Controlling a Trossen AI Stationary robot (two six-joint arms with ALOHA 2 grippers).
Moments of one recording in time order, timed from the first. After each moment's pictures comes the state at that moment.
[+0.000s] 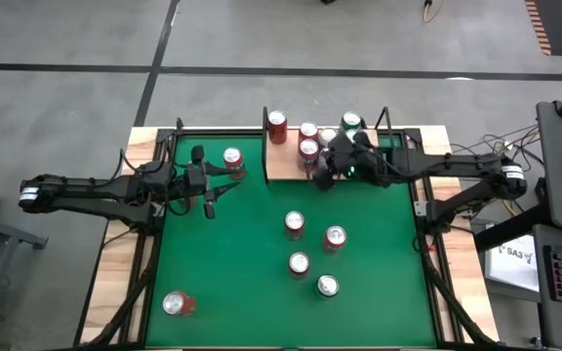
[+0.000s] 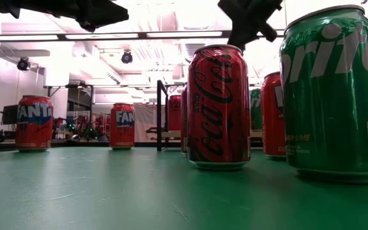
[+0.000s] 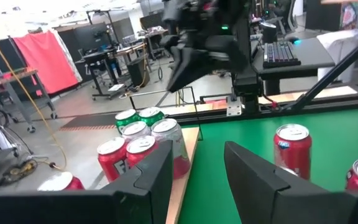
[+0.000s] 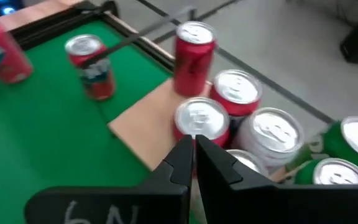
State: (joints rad) left arm 0.05 0.75 0.56 0.15 -0.20 0.21; right arm -0.10 1.36 1.24 -0.59 0.55 0.39
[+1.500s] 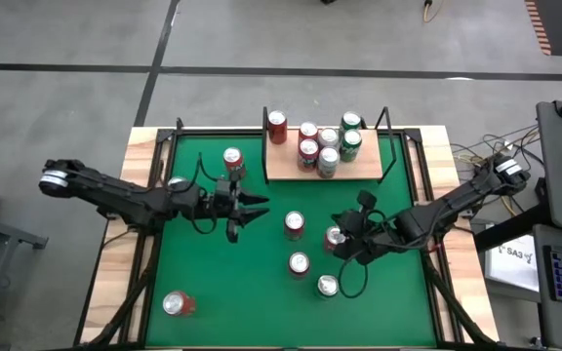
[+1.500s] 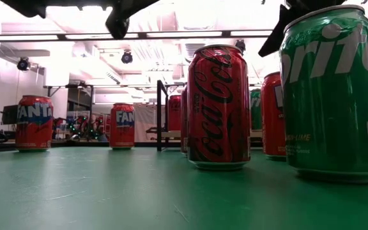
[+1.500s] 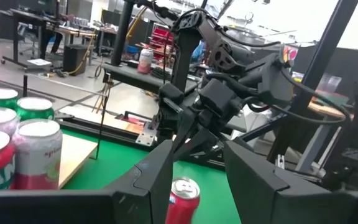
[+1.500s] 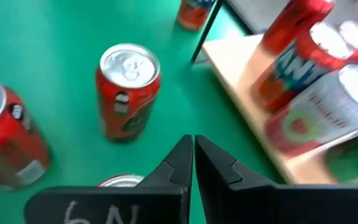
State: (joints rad) left arm -0.15 1.16 0.62 0.61 -0.19 -0.26; right arm 0.45 1.34 0.96 -0.59 0.79 0.51
